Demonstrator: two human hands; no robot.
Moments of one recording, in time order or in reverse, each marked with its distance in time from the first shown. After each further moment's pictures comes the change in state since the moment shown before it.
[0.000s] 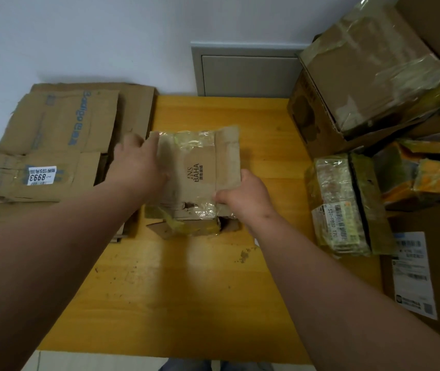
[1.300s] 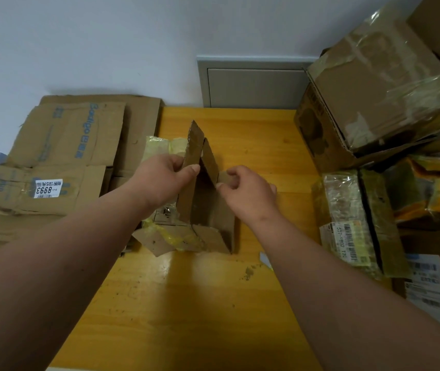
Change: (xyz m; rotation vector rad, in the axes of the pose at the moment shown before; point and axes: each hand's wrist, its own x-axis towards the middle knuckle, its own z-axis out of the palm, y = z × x) left_hand -0.011 0.036 -0.023 -0.634 -0.213 -0.016; right_hand 0.039 -0.008 0.002 -0.598 0.156 -0.215
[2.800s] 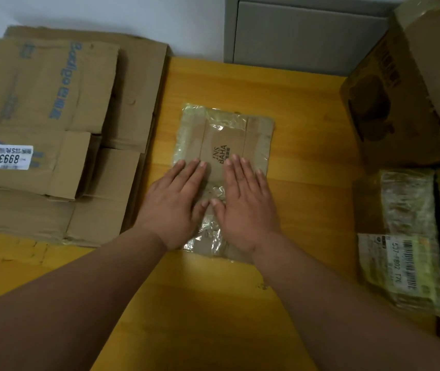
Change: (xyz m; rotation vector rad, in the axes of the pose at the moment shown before) left_hand 0.041 -0.145 0.067 0.659 0.076 0.369; right_hand 0.008 0.042 0.092 -0.494 -0.108 -0.404
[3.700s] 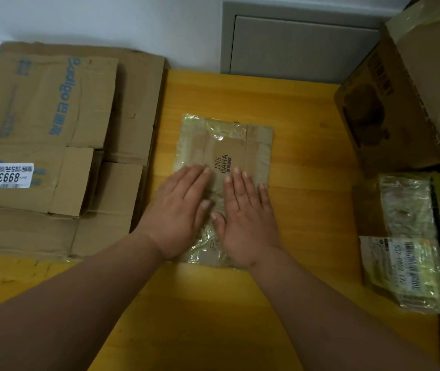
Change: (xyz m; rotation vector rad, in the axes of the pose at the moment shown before) left_hand 0.007 -0.004 -0.019 0.010 0.038 0.141; right_hand -0.008 -0.013 0.002 -0.063 -0.045 0.069
